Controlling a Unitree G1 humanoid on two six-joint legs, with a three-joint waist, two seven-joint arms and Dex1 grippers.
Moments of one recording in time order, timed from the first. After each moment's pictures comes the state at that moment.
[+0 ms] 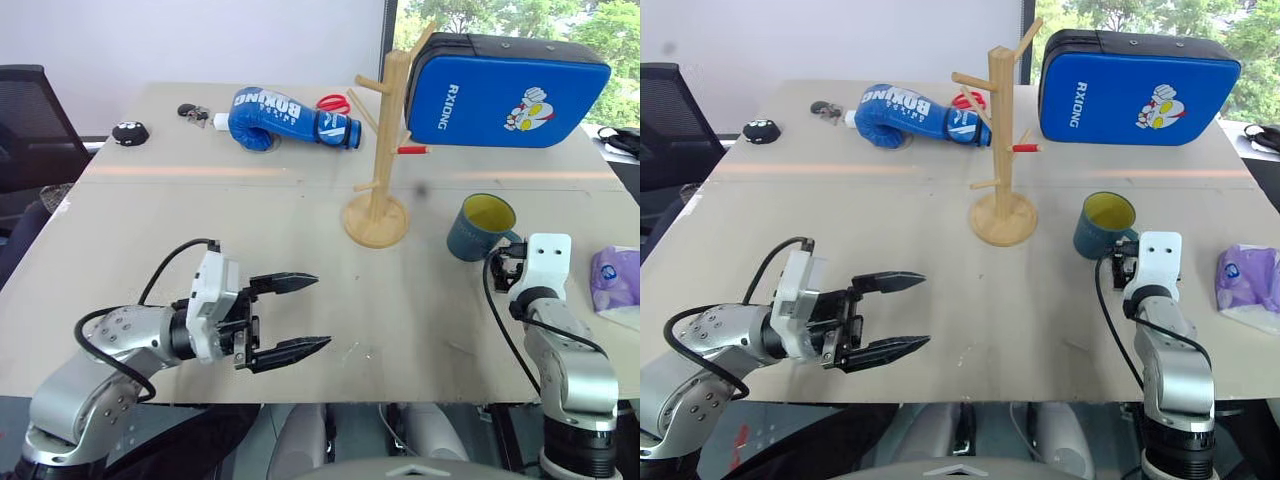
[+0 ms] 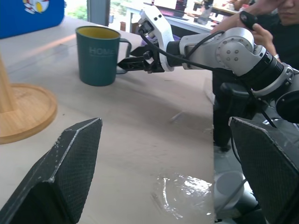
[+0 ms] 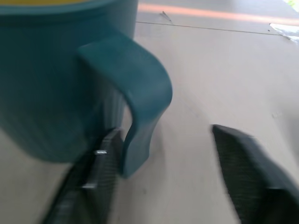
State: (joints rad) left arm 0.12 0.77 0.23 -0.64 -0.82 0.50 -1.05; right arm -0.10 -0.17 -0.18 -0.45 0.03 0.79 -0.03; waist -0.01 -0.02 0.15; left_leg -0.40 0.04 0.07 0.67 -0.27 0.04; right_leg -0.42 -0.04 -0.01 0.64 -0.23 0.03
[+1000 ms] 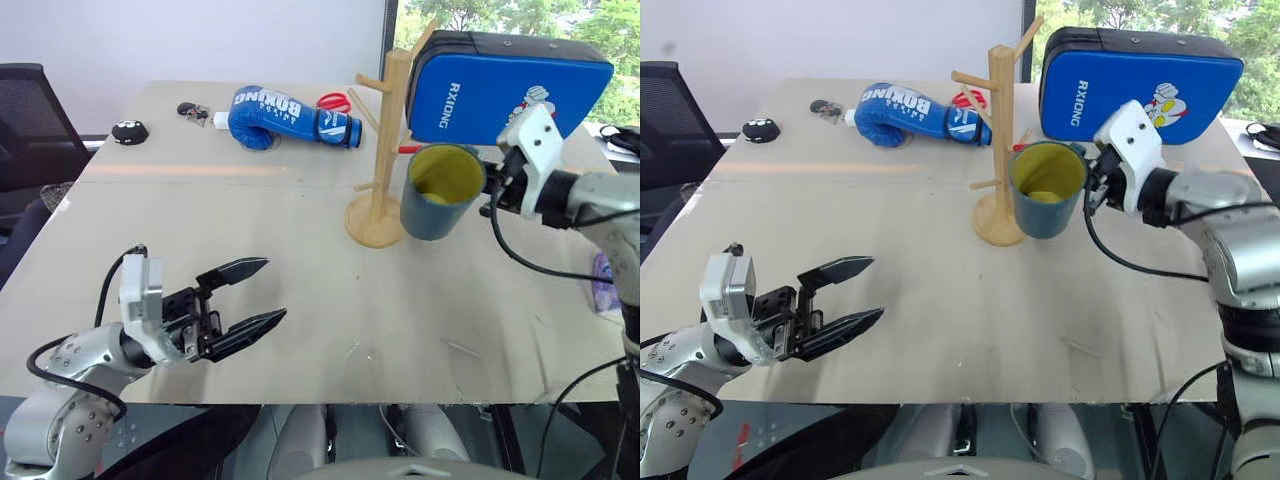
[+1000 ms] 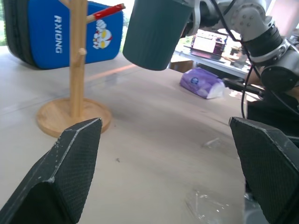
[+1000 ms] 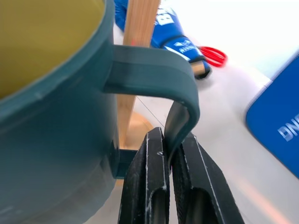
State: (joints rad) left arm 0.23 0.68 0.41 -0.52 -0.91 0.38 -1.07; right arm -0.73 -0.74 0.03 -0.24 0.39 0.80 0.78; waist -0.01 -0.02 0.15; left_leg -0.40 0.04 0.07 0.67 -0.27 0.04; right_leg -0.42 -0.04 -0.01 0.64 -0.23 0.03
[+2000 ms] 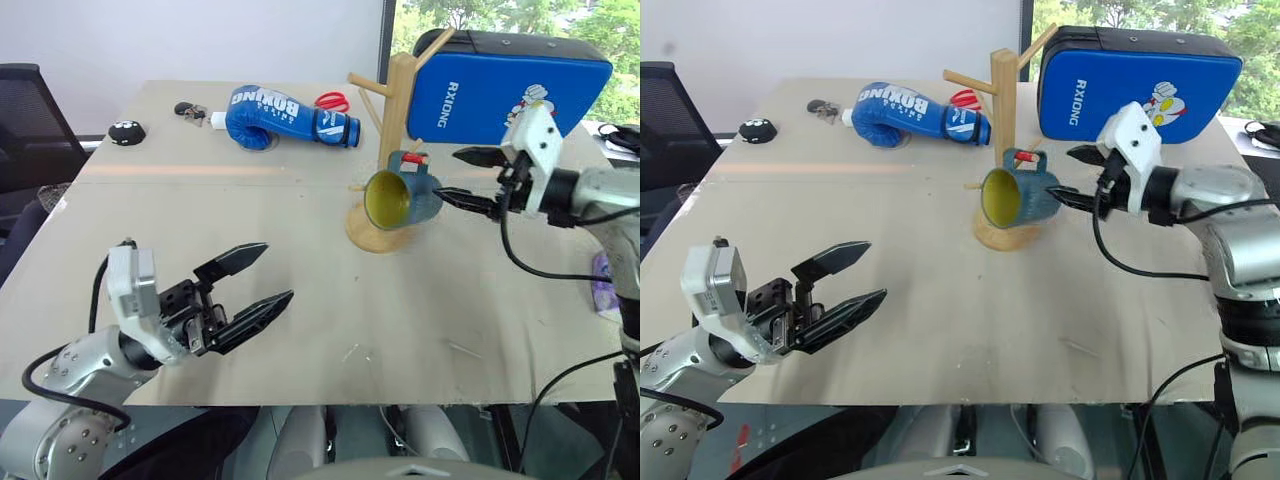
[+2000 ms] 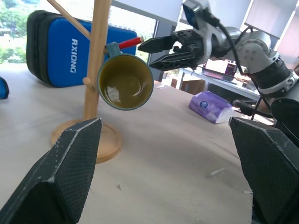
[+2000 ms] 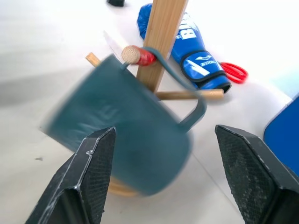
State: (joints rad) left arm 0.28 0.64 0.43 -0.63 -0.97 0.40 -0.91; right arm -0.48 -0.75 -0.15 -0.33 0.44 0.65 0.93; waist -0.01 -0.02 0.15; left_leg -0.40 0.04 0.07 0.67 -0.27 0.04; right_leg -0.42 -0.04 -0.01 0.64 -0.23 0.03
